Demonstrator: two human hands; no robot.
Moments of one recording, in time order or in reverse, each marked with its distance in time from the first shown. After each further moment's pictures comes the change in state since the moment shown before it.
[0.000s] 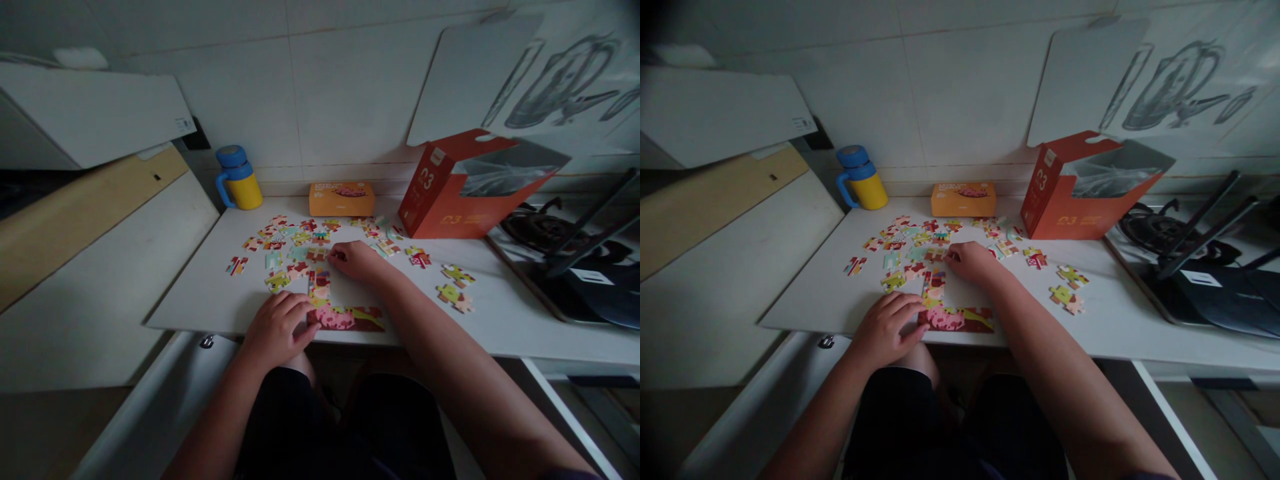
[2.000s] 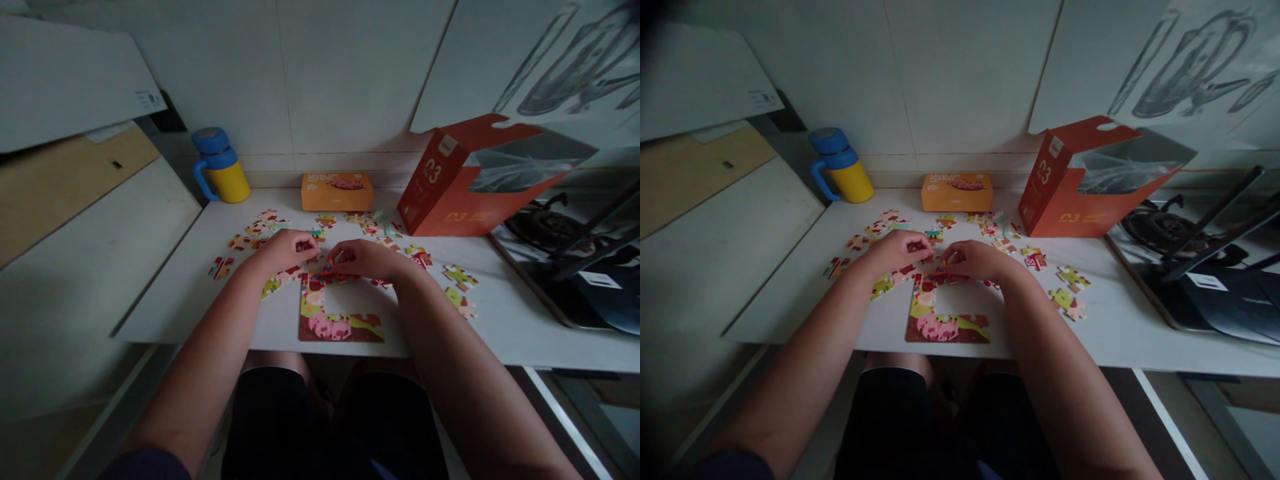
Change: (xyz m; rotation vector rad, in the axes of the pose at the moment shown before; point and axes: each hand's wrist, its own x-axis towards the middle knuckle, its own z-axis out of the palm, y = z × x) left_hand 0.156 -0.100 0.017 -0.485 -0.218 -0.181; right_hand -0.004 0.020 -0.026 0.548 -0.363 0.109
